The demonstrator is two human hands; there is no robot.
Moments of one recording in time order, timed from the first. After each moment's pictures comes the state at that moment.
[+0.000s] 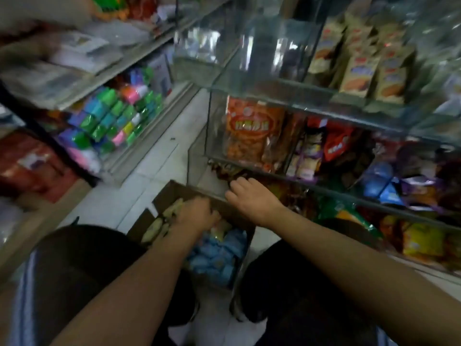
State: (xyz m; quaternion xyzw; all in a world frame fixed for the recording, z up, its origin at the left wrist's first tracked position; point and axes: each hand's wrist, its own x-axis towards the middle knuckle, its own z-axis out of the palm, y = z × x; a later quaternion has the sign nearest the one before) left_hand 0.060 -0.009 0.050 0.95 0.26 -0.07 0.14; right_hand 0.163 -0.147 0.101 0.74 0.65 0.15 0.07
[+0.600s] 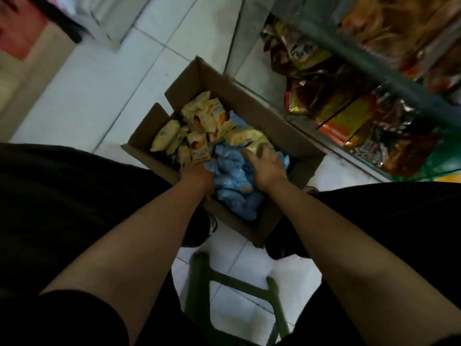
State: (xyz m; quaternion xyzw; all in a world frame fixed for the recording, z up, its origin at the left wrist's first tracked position) left_hand -0.001 0.057 -0.195 0.82 0.25 -0.50 0.14; right_hand 0.133 -0.070 -0.207 0.84 0.44 -0.31 0.09
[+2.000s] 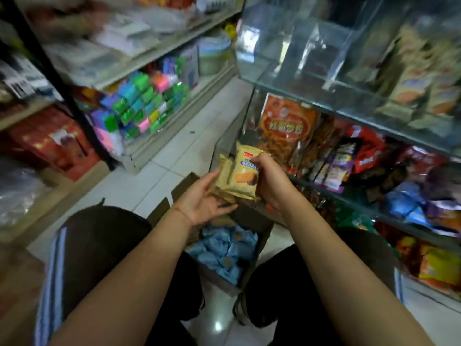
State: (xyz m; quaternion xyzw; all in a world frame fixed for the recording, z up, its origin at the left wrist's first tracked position) left_hand 0.001 0.038 0.039 0.29 0.29 0.01 0.91; right_hand 0.123 -0.072 0.101 0.65 0.07 -0.43 -0.62
